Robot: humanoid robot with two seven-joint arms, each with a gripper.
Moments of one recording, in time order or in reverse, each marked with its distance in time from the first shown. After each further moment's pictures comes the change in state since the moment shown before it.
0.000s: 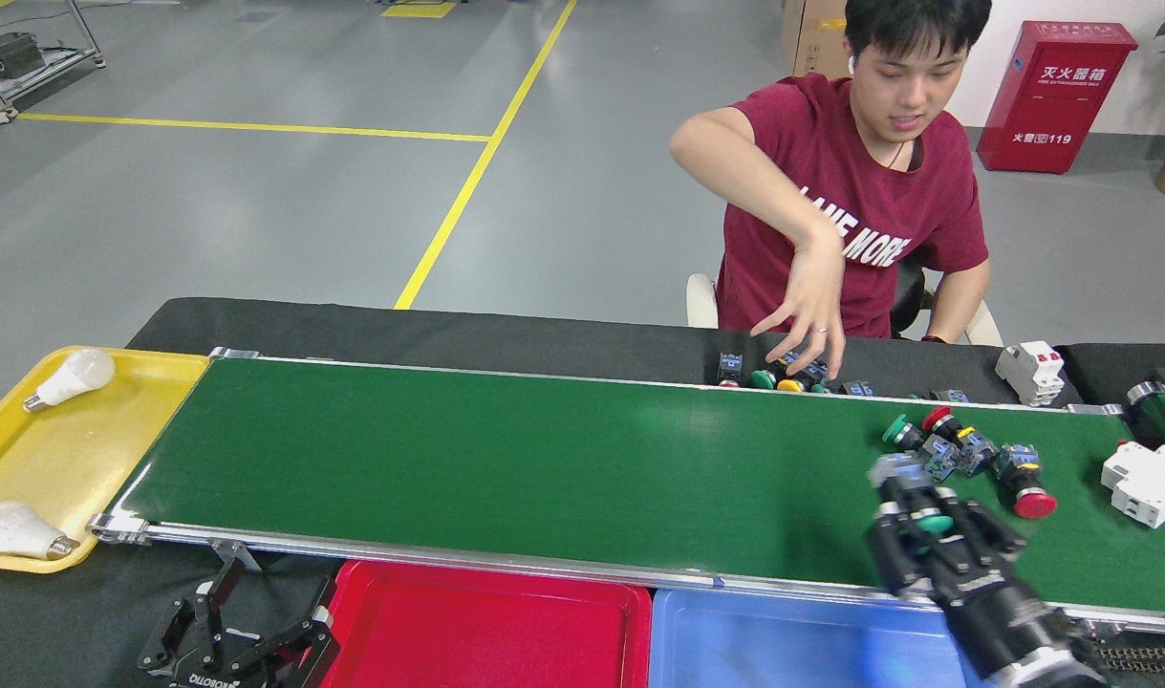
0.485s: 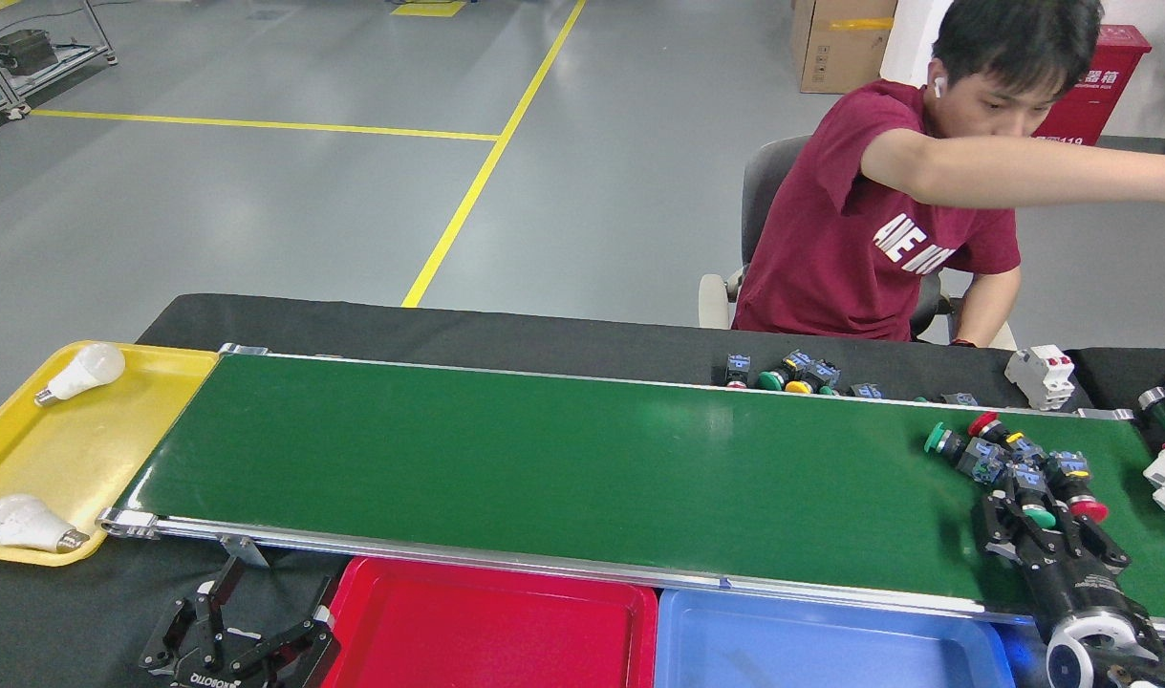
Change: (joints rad) left arm 0.003 0.000 0.002 0.000 0.000 0.000 0.000; right arm -0.131 -0.071 -0.331 0.447 0.003 0.255 -0.125
